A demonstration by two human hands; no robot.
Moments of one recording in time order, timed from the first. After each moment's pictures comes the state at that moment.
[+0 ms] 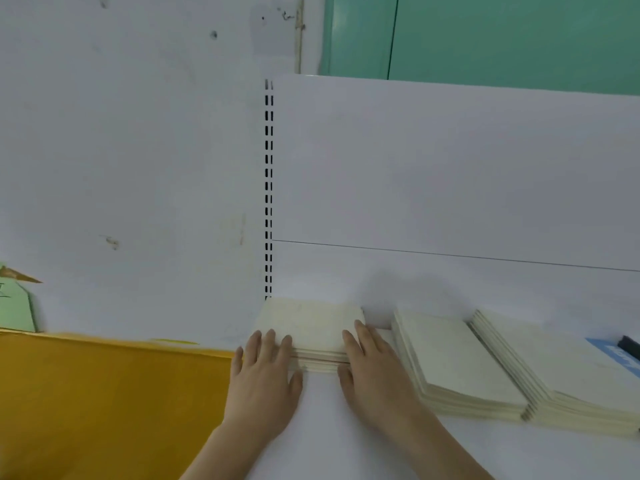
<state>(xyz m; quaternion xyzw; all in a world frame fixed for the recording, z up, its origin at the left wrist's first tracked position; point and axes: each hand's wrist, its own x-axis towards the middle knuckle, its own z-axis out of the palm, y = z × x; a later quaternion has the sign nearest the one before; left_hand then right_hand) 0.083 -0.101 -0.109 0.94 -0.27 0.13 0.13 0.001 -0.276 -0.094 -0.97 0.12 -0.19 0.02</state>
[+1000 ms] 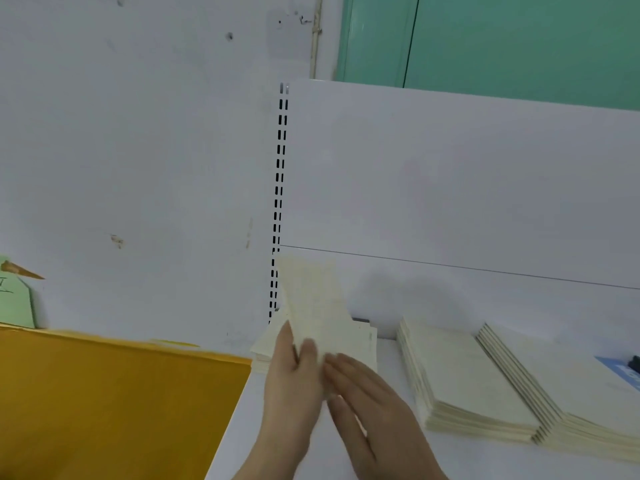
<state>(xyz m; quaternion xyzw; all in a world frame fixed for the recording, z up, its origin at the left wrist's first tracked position) 0.021 -0.122 -0.038 0.65 -0.11 -0.02 0.75 -0.042 -0.232 -0.080 -0.89 -0.10 -0.43 0.14</state>
